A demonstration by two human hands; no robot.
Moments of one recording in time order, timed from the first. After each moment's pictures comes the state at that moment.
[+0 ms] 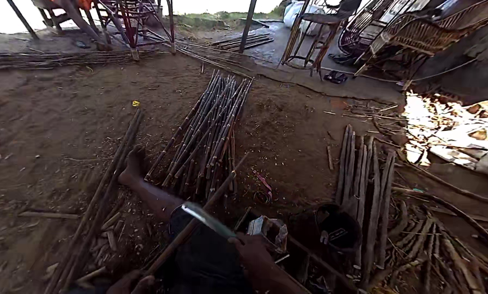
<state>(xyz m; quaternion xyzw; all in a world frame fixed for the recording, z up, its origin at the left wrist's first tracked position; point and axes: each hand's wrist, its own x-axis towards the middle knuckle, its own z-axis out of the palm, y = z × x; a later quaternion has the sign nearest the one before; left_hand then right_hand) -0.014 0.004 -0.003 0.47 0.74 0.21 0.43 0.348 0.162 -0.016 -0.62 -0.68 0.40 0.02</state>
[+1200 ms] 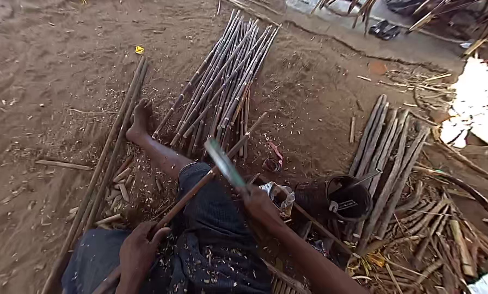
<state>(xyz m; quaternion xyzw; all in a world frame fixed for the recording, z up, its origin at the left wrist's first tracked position) 0.019 -0.011 -0.003 0.51 0.81 0.21 0.21 0.336 0.182 0.004 -0.65 -0.66 0.37 0.04</state>
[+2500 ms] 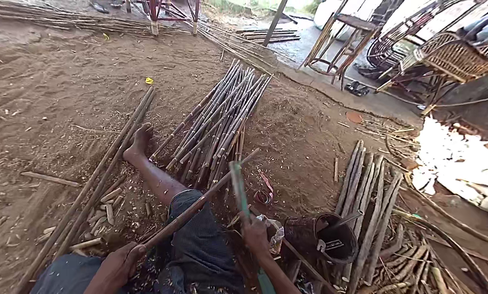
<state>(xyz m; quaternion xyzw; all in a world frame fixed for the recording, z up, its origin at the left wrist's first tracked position) -0.021 0.013 -0.023 0.47 0.74 0.16 0.45 0.353 0.189 -0.015 -0.67 -0.63 0.38 0.06</state>
